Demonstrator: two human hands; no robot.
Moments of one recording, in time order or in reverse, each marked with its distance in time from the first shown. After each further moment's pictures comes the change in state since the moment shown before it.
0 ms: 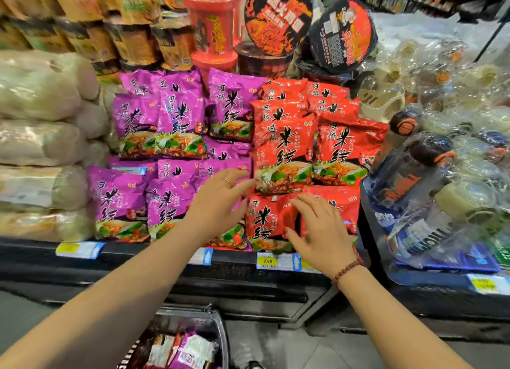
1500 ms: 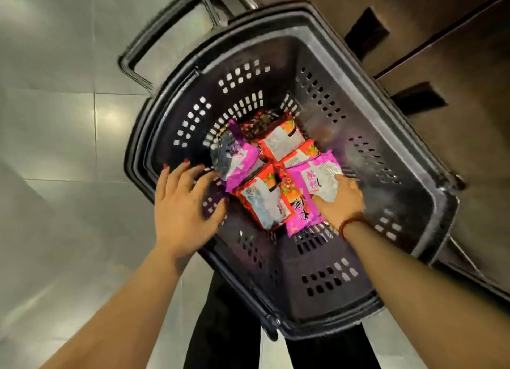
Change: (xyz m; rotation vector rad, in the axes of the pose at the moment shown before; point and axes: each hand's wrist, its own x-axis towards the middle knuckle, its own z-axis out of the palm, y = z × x) left_hand -0.645 -0.033 0.279 0.049 -0.282 -1.421; right_hand -0.272 -0.177 0.582 -0.011 -1.276 0.348
